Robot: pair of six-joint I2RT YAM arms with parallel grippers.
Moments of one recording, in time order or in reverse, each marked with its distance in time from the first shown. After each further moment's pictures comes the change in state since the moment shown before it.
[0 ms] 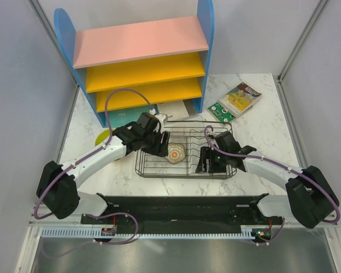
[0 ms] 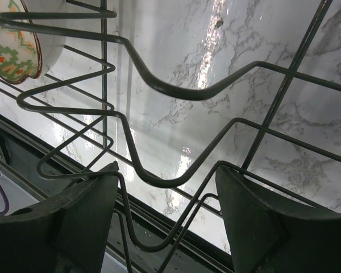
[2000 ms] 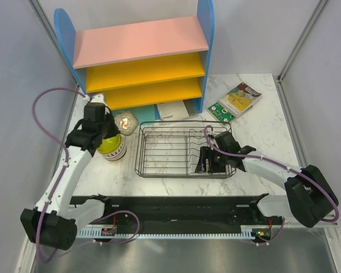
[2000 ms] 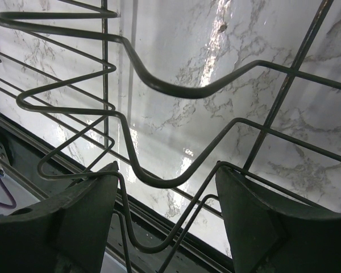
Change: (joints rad) left arm 0.449 -0.273 0.006 -0.056 -0.192 -0.067; right arm 0.000 0.009 -0.004 0.018 -0.010 0.002
